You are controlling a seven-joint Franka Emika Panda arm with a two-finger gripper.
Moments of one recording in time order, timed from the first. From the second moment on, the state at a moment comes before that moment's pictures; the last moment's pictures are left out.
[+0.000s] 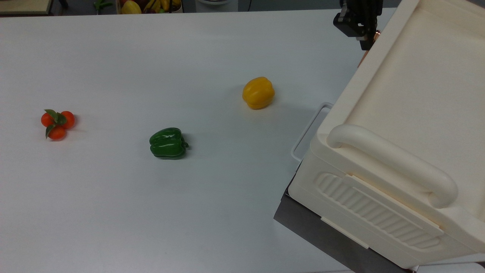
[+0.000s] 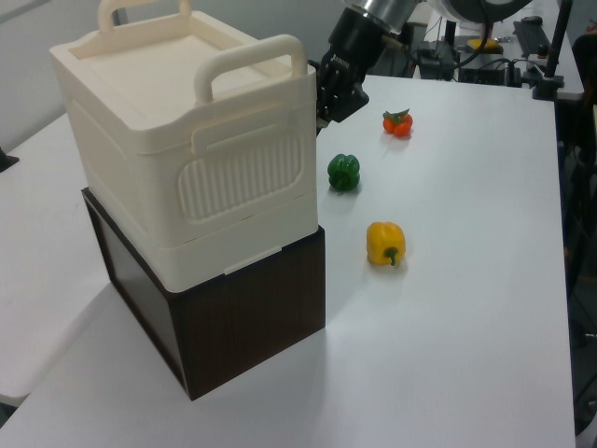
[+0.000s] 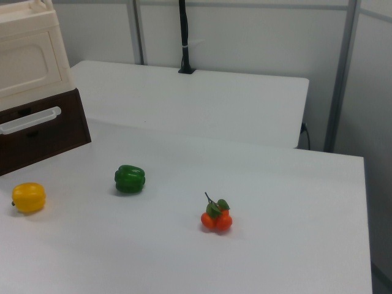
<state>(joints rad) 0.06 0.16 0.45 -1.60 0.23 2.32 -0.60</state>
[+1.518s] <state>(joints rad) -0.09 0.06 0.37 -1.58 0.23 1.93 -0.61</state>
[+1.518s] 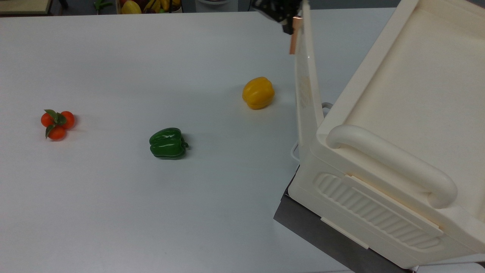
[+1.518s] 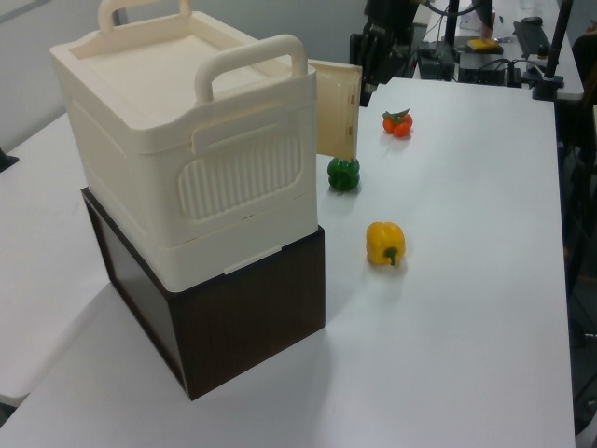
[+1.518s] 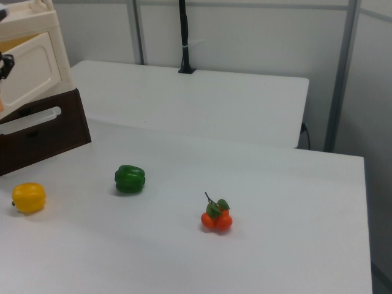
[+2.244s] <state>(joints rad) -0.14 0.09 0.16 -1.59 0.23 2.07 -0.65</state>
